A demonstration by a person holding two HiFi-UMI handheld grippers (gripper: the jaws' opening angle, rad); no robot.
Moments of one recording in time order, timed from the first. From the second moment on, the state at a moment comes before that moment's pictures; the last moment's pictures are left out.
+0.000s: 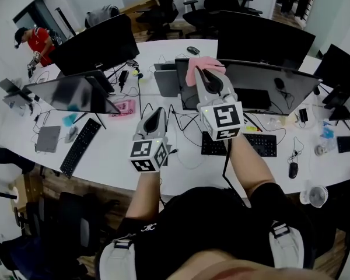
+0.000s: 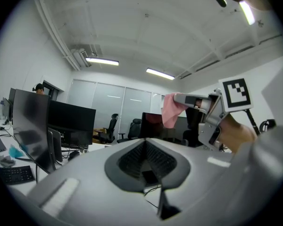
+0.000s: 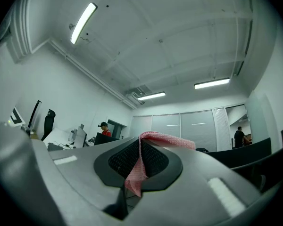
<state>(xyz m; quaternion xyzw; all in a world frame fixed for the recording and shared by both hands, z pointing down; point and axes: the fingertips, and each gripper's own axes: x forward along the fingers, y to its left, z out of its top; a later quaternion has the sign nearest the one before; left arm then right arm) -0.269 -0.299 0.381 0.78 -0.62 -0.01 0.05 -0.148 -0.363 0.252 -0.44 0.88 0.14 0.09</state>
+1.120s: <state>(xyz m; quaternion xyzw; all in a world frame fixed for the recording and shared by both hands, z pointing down) -0.294 -0.317 0.406 0.81 -0.58 -0.03 0.09 -0.216 -0.455 0.293 -0.50 0.84 0.17 -0.12</state>
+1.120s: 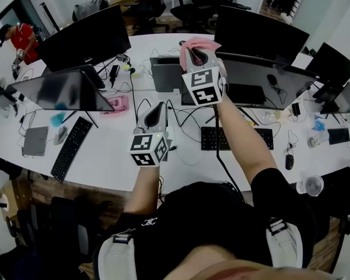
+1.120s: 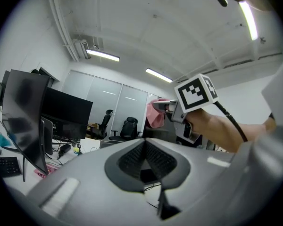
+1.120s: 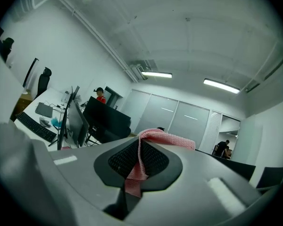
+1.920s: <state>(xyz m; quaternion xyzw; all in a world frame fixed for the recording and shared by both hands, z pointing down) -0.251 -0.339 0.421 0.86 -0.50 -0.02 0.10 -0.111 -0.470 0.290 -0.59 0.78 0.14 -0.17</state>
